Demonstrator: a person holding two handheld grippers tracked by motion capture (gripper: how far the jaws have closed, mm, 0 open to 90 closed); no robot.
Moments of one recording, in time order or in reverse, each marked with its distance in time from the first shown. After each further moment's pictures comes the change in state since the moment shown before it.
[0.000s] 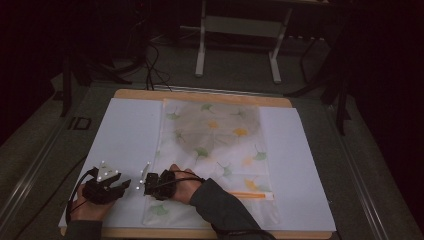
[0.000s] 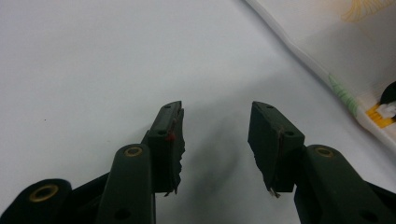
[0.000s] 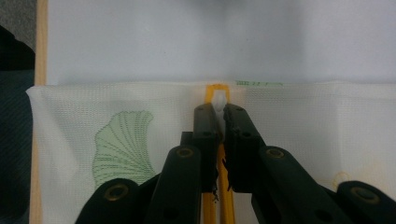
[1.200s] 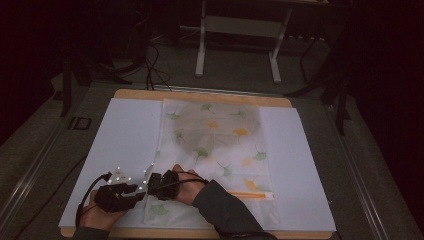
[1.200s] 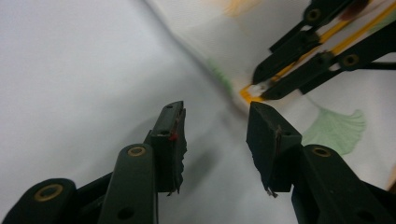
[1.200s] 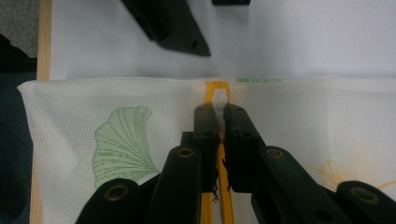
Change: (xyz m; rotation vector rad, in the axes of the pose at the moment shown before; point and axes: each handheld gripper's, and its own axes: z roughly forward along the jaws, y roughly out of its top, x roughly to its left) left arm -0.036 0.012 -0.008 0.064 -0.257 -0.003; right arm 0.003 -0.007 -0.006 -0.034 -0.029 0.001
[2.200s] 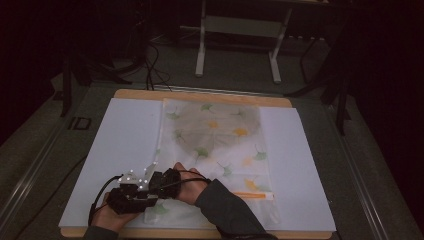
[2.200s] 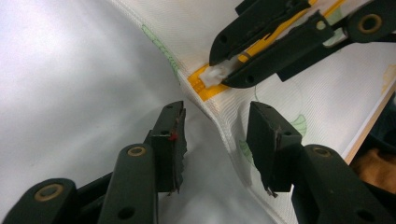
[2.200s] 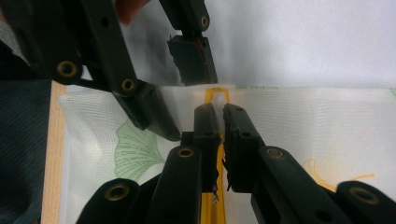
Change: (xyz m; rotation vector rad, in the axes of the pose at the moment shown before) left arm -0.009 0.004 0.023 0.042 -0.171 -0.034; right arm 0.003 0.002 -0.021 -0.047 -0.037 -0.027
